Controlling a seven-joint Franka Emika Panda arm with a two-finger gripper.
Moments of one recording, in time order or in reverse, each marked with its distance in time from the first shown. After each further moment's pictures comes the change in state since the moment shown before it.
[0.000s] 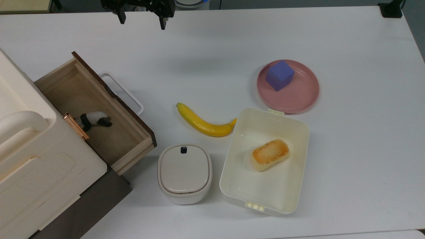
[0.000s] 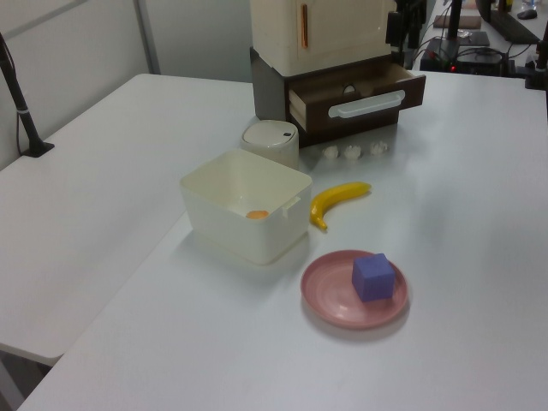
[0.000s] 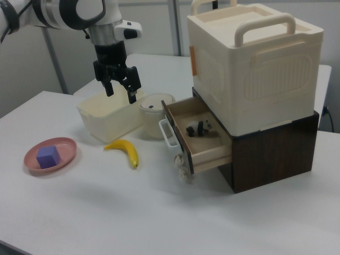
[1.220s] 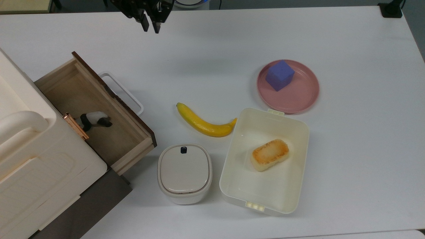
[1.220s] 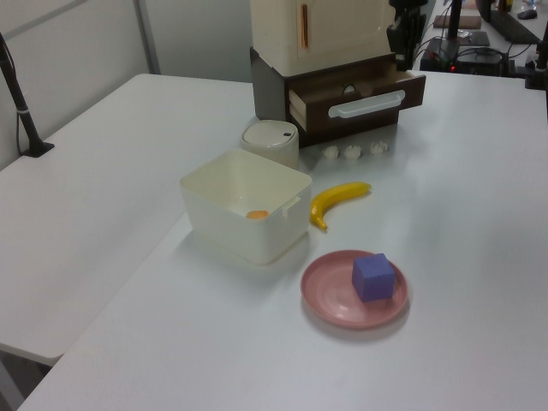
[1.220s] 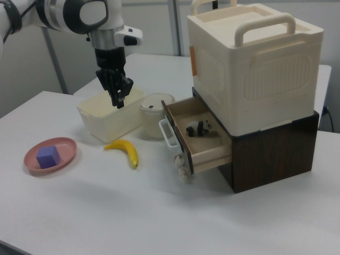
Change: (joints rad) arm -0.010 0.006 0.003 -0.013 0.063 -0.016 0.072
